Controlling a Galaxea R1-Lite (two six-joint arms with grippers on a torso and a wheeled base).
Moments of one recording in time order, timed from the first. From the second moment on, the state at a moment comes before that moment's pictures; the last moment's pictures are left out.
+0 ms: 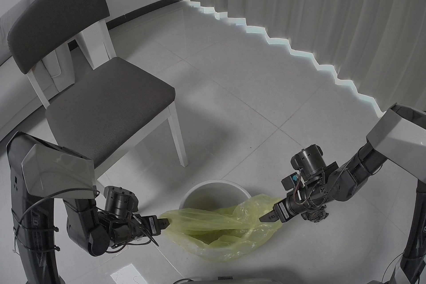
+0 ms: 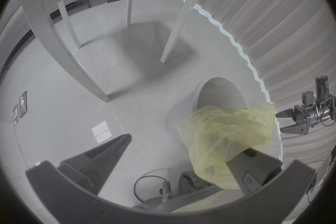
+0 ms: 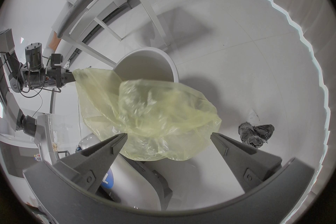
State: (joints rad) left arm -0.36 2.30 -0.37 -1.11 -0.05 -0.47; right arm 0.44 2.19 -0.93 -0.22 0.19 0.00
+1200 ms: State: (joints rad) left arm -0.42 2.19 -0.26 -1.37 -0.03 -0.14; right arm 0.38 1.98 -0.73 -0.23 0.19 0.01
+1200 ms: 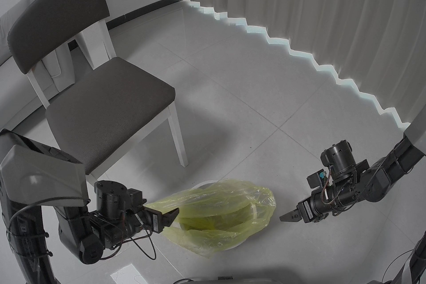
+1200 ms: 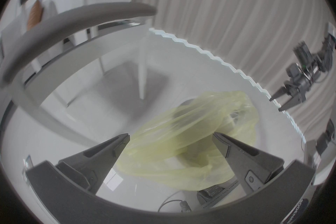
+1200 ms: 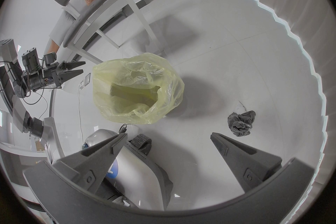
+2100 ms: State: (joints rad) left arm -0.50 2.32 -0.73 -1.12 -0.17 0.15; right arm 0.33 1.85 -0.58 -0.34 0.24 0.01
